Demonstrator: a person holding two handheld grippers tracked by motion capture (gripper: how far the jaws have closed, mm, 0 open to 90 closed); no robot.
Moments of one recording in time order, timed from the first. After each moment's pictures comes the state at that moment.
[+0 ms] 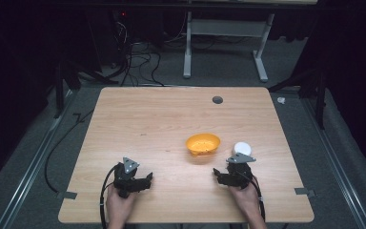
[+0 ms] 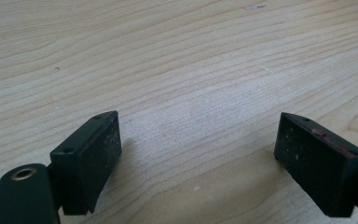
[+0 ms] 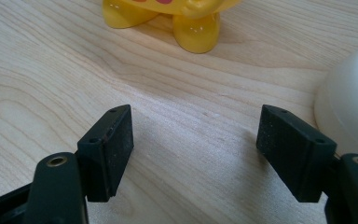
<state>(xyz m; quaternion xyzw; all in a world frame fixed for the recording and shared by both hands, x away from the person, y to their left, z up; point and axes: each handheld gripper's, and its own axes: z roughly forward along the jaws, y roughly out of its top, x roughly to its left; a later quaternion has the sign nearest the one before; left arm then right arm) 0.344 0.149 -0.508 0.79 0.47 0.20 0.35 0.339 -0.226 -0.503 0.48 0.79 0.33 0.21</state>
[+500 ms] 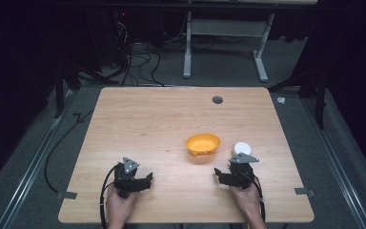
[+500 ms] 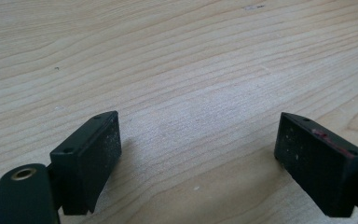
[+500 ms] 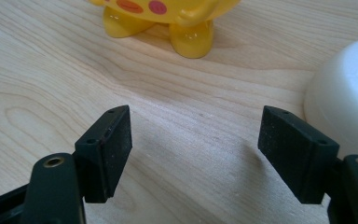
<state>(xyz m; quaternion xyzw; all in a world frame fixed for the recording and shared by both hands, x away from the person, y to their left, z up) 0.344 0.149 -0.508 0.79 0.47 0.20 0.35 0.335 -0.231 -0.498 0.49 0.78 0.35 0.21</state>
